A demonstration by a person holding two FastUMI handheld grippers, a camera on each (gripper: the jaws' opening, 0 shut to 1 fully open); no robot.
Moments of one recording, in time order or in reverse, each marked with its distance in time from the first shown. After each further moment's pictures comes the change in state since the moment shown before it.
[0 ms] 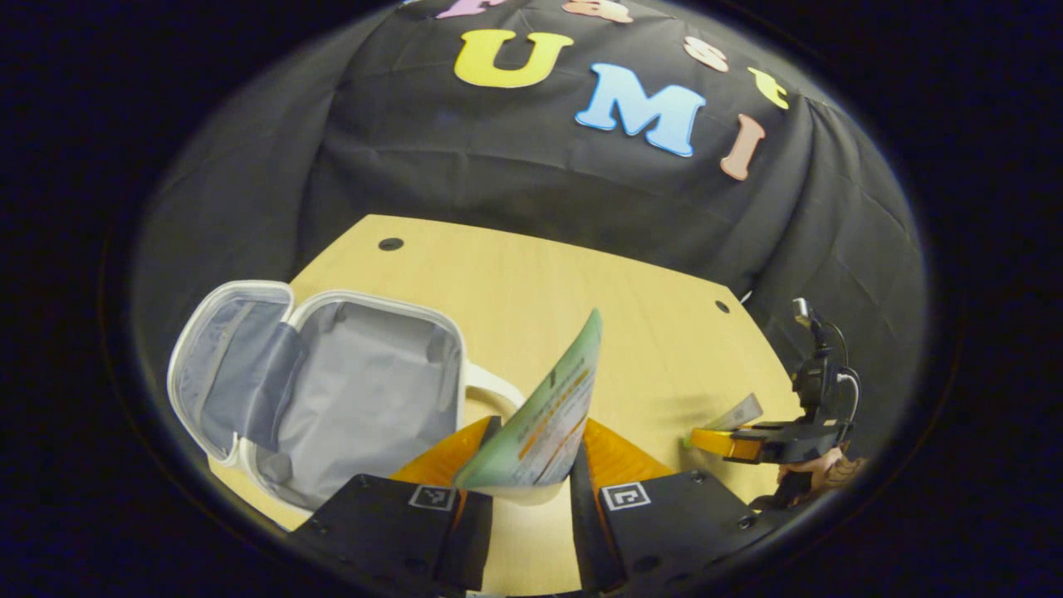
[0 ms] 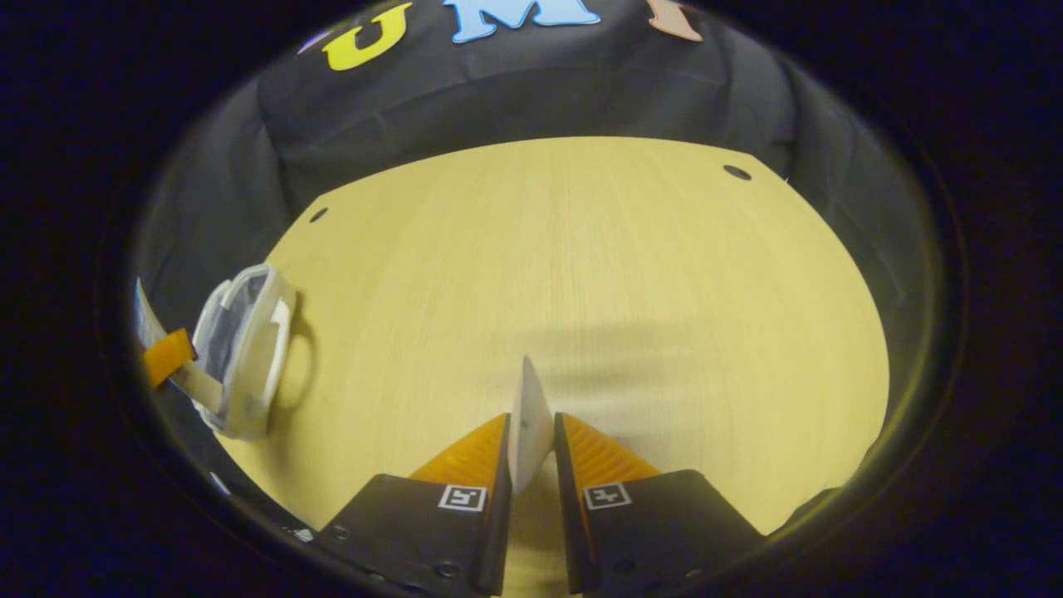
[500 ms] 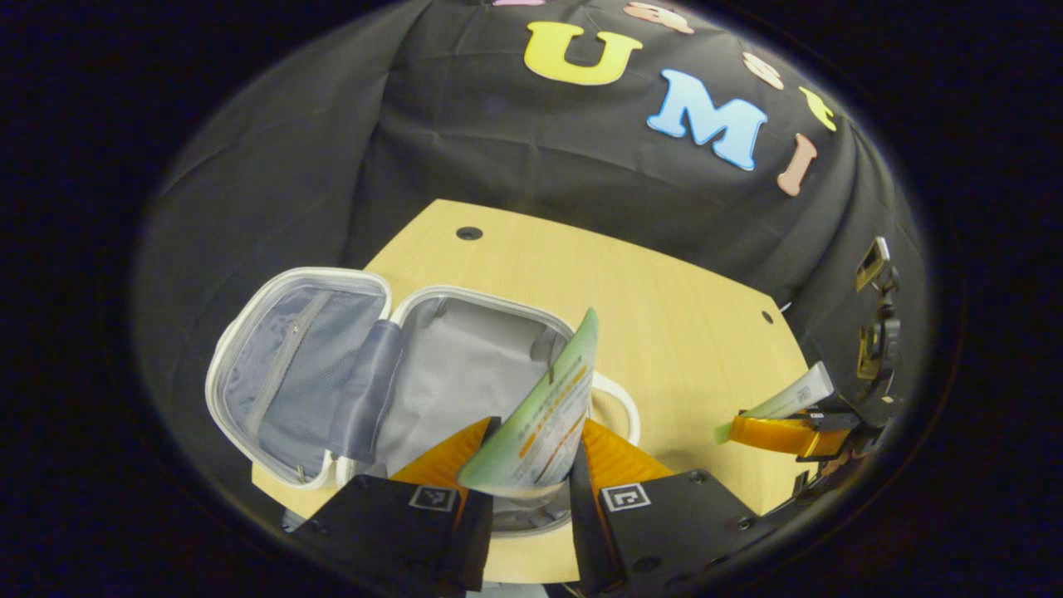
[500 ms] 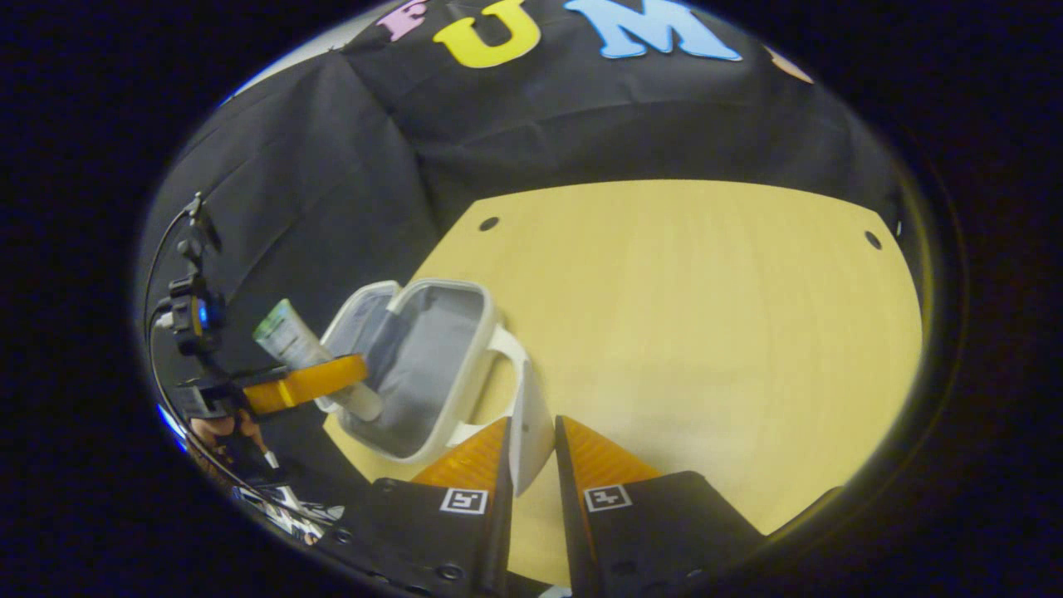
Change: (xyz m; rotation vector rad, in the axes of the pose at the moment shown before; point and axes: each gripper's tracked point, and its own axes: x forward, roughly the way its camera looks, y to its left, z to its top) left arm -0.017 0.107 0.016 -0.019 0.138 0.080; right arm -0.048 0.224 0.027 -0.219 0.041 0.435
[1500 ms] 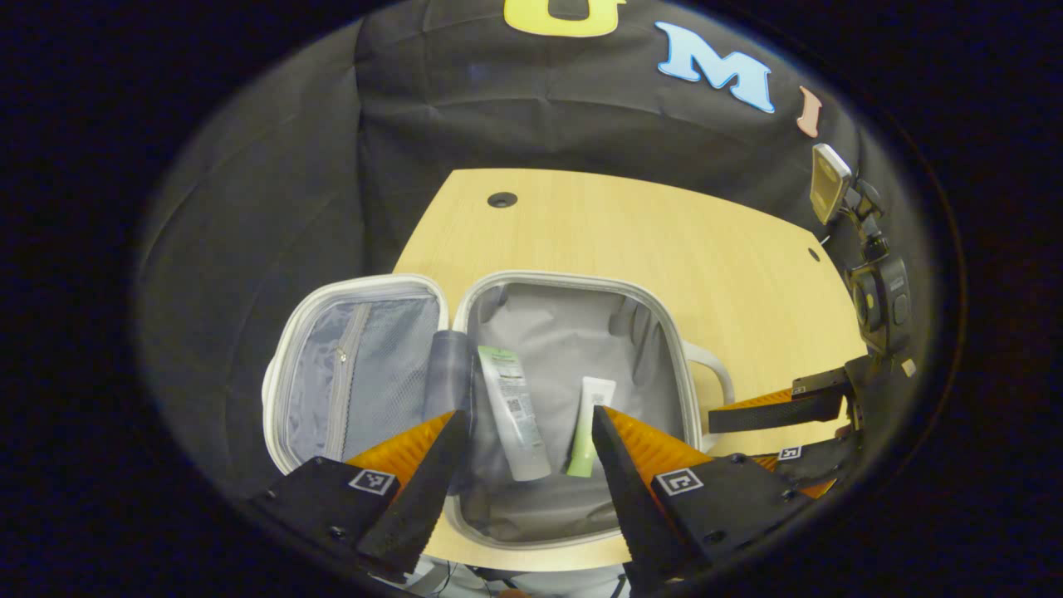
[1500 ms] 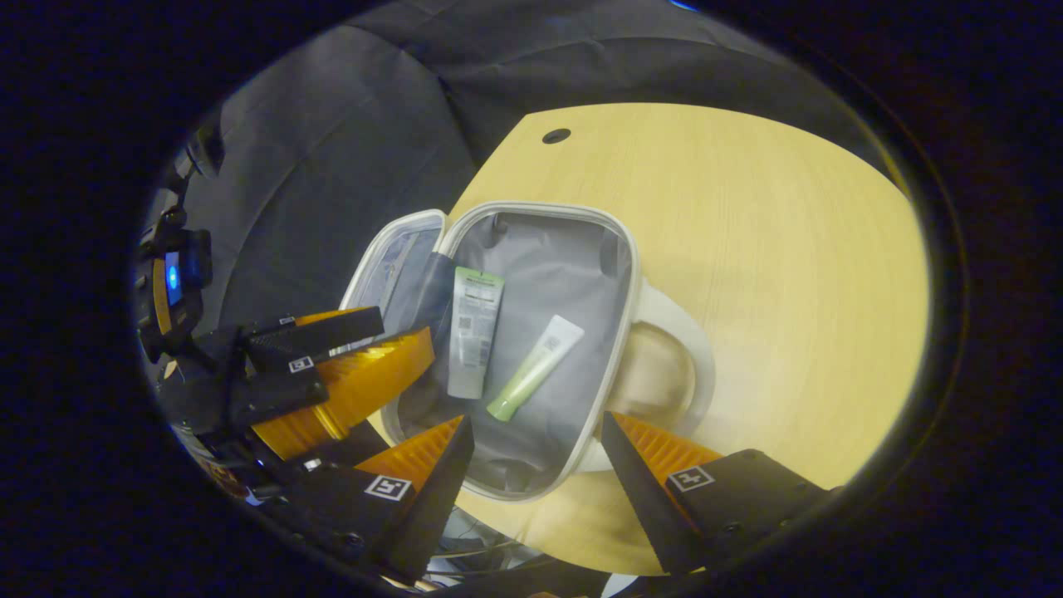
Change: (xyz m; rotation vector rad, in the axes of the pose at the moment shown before) left arm 0.018 0.073 0.020 0.122 0.113 0.147; right arm 0.060 0.056 -0.007 0.042 0.264 0.018
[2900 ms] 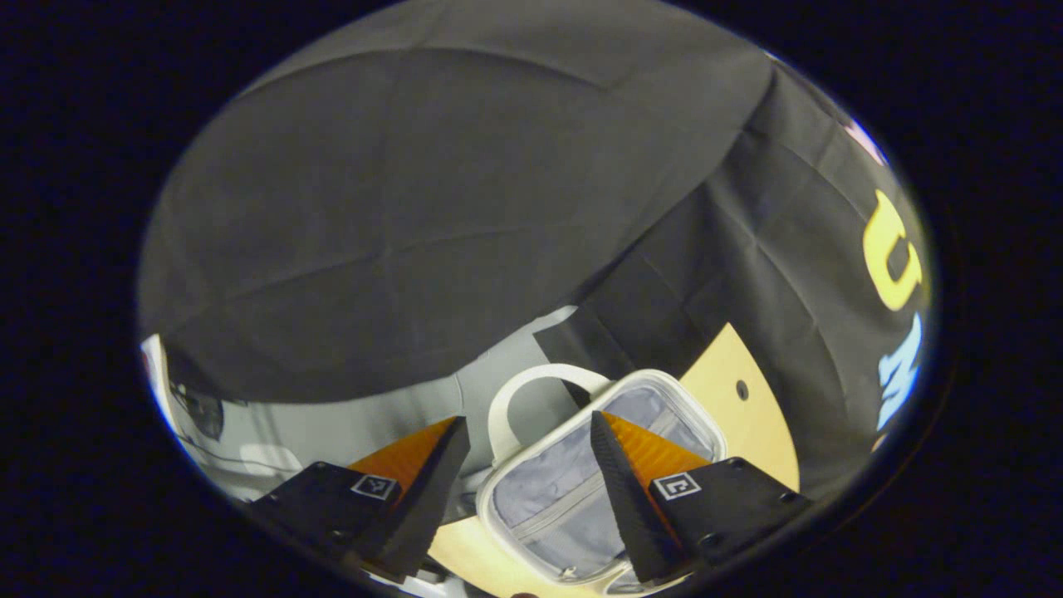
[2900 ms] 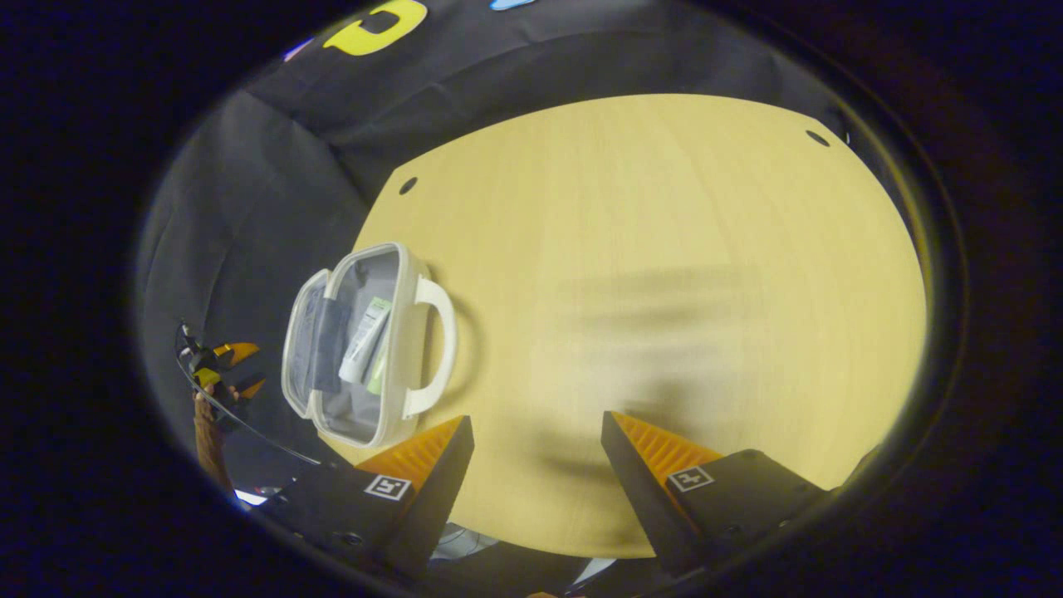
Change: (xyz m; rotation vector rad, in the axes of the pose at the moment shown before) left arm -0.039 0.357 -0.039 -1.040 -0.220 0.264; right arm -0.094 -0.159 -0.068 0.331 -0.124 -0.176
